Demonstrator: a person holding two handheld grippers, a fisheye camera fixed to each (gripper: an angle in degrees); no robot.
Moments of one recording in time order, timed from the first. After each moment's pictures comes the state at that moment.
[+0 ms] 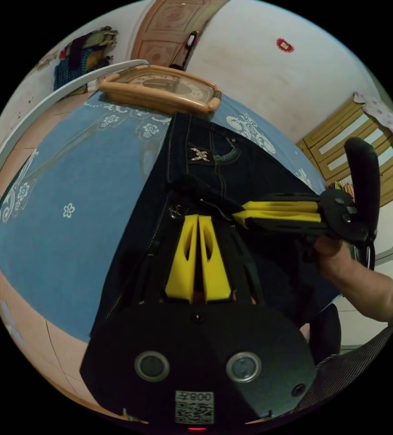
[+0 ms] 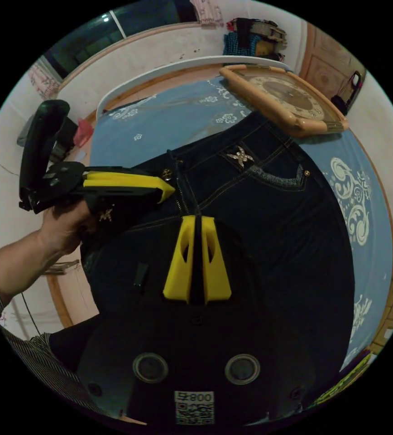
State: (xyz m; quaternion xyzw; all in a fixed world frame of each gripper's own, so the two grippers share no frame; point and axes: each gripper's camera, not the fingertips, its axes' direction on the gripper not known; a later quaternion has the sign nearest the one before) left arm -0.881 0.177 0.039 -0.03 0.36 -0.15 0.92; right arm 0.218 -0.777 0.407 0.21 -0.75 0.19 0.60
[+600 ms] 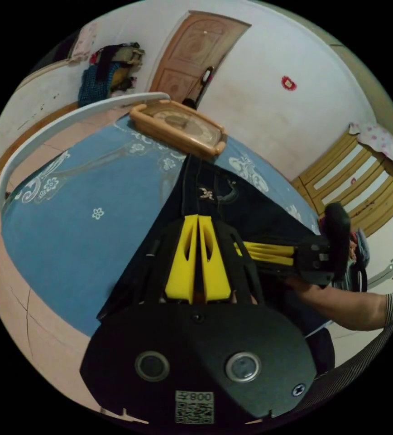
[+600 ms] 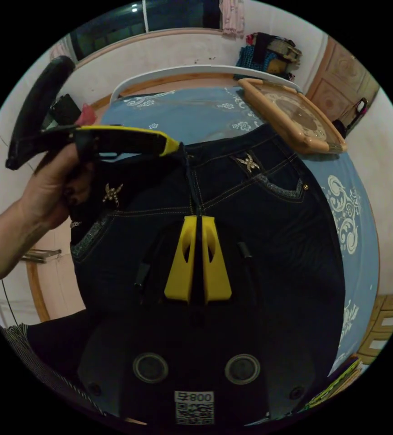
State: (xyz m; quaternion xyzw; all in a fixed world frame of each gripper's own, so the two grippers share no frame) left arm -0.958 0.186 -0.023 0.07 0.35 -0.23 0.90; right arm 0.171 -0.799 0.475 0.26 -0.69 0.18 0.65
